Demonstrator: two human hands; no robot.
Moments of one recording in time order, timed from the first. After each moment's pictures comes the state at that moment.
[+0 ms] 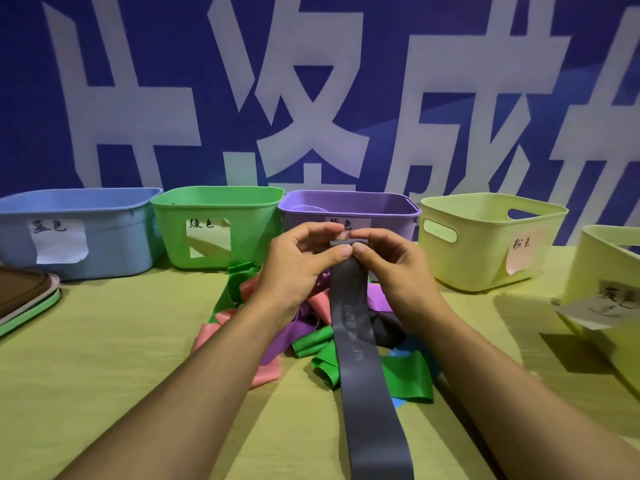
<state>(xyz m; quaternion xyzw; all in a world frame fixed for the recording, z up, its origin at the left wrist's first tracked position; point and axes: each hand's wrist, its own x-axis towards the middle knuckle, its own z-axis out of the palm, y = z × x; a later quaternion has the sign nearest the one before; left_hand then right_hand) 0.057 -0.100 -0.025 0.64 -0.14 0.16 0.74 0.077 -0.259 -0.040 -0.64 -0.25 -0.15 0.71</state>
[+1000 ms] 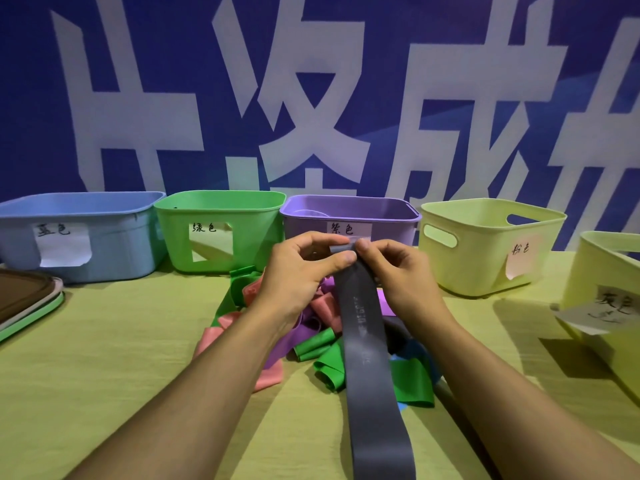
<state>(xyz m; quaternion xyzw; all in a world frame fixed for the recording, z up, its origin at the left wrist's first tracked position) 0.057 -0.097 -0.028 0.65 -0.14 0.15 0.73 0.072 -0.257 -0.036 -0.69 -0.19 -0.17 0.67</state>
